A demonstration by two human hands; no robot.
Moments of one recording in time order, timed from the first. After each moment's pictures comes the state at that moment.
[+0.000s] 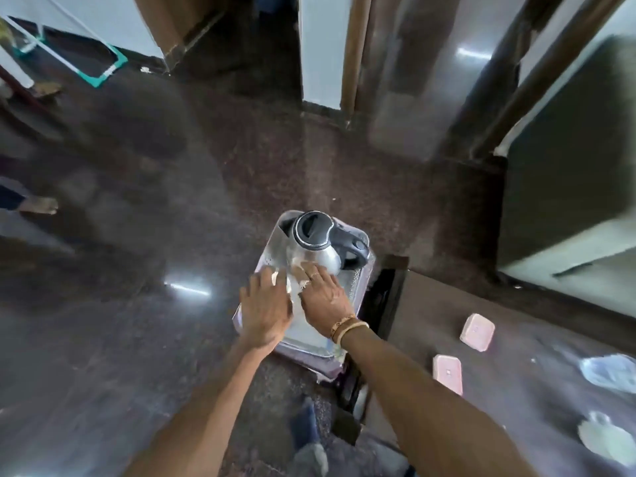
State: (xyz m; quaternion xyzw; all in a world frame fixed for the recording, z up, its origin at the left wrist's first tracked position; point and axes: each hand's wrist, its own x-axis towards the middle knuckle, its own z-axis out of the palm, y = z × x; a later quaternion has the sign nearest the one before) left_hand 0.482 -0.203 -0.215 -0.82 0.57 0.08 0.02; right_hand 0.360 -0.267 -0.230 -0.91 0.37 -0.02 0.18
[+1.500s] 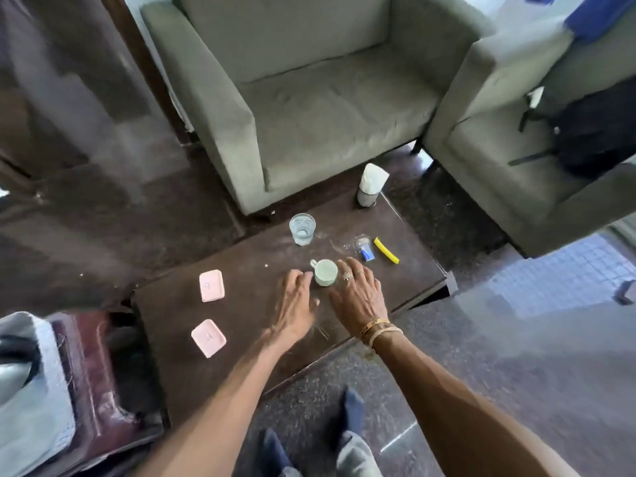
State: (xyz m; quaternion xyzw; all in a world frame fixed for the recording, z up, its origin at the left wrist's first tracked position) left_hand -0.132 -0.146 -0.188 -0.46 0.84 0.27 -0.02; right_hand -0.266 -0.079 -0.190 -0.50 0.84 -0.12 0.17
